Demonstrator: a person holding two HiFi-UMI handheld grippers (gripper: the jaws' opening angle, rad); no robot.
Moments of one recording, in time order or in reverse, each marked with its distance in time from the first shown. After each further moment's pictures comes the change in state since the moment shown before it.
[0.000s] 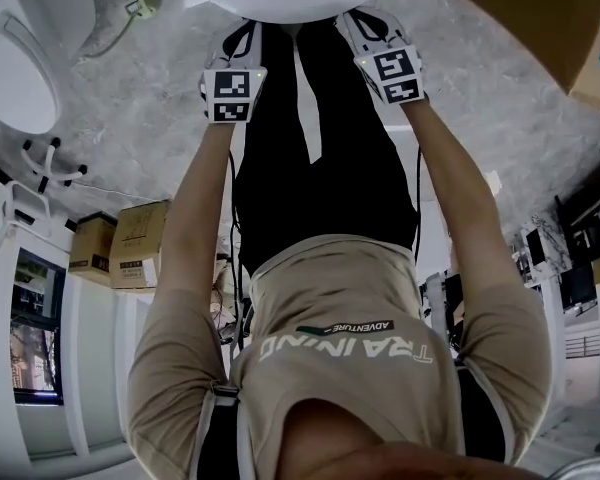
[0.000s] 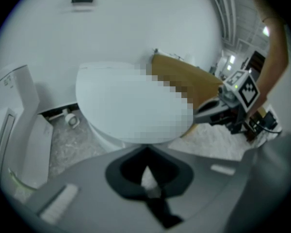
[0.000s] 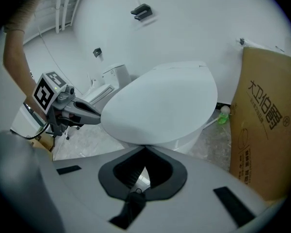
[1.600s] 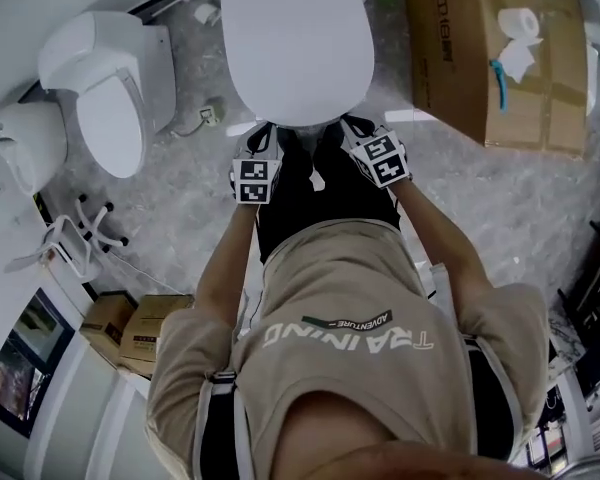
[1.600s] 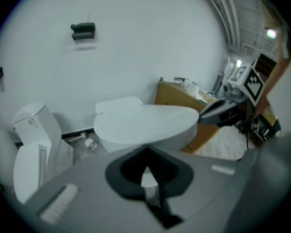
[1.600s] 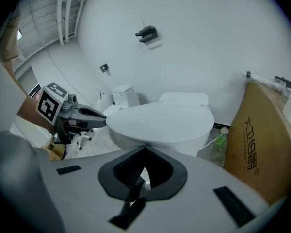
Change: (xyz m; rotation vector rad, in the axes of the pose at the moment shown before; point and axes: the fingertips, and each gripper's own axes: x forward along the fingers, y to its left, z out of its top) left arm -0.156 -0.001 0.186 -0.009 -0.117 0.136; right arm -0.154 0.022 0.193 -0.014 -0.027 0.067
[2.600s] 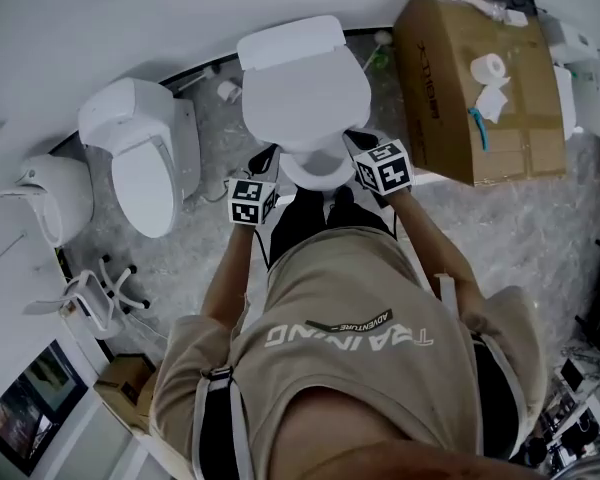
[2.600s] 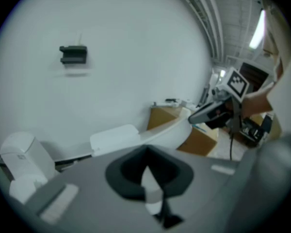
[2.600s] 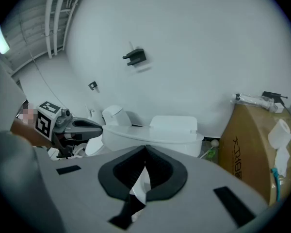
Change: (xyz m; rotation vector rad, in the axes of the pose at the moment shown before) left arm -0.041 0.052 0.147 0.066 -0.177 -0.131; right arm -0.046 -0.017 0.162 0.106 -0.101 -0.096
